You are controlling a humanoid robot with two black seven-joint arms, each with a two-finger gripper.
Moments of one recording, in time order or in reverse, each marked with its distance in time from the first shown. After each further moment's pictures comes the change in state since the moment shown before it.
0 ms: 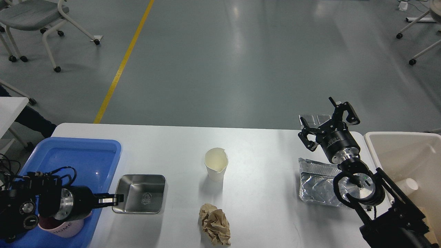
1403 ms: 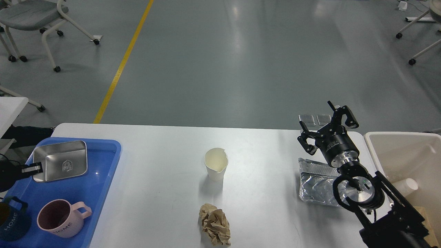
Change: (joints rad) left arm 0.036 0.058 -0.036 0.531 -0.069 -0.053 -0.130; right arm -0.017 0.001 -0.004 -0.002 -0.003 0.004 0.000
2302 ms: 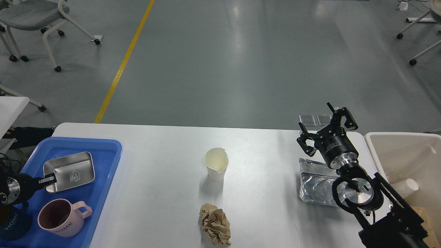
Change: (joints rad) left arm 0.118 -0.271 -0.008 0.342 -0.111 0.011 -0.047; right arm -0.007 0.008 0.003 0.002 0.000 0.000 0.000
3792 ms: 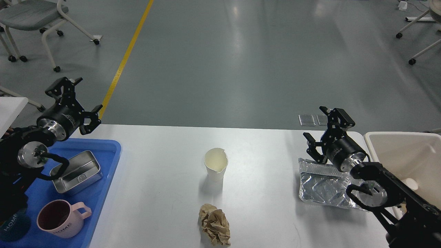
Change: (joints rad) left arm 0.161 -0.225 -0.964 -0.169 -0.883 0.039 -0.011; right arm 0.052 -0.218 -0.211 0.014 -0.224 -0.004 -0.039
